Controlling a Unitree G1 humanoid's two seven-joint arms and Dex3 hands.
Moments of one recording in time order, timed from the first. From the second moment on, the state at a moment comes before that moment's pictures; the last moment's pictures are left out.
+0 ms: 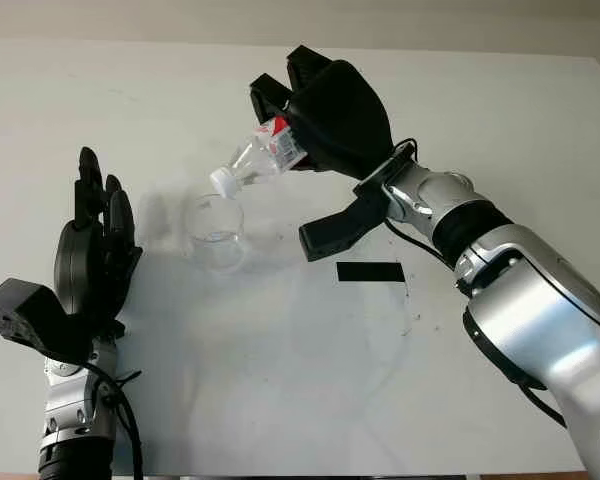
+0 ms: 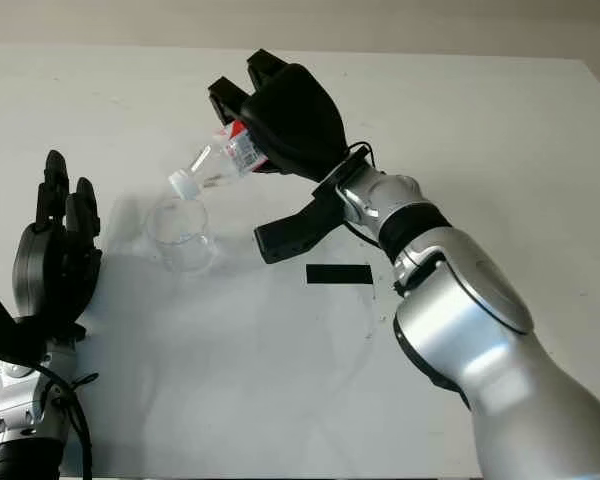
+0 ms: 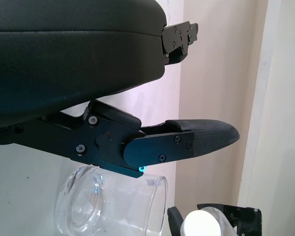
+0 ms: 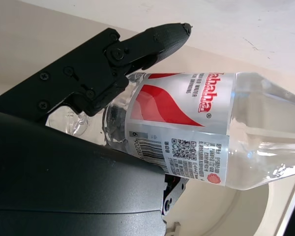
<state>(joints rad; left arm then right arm) -0.21 0.21 0.31 0.22 -0.30 -0.24 -0.22 -1.30 -0.28 0.79 1.30 -1.05 -0.41 -0.98</state>
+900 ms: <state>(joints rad) -0.21 0.21 0.31 0.22 -0.30 -0.24 -0.22 -1.25 -0.23 0.51 1.28 -0.66 -0.55 -0.70</state>
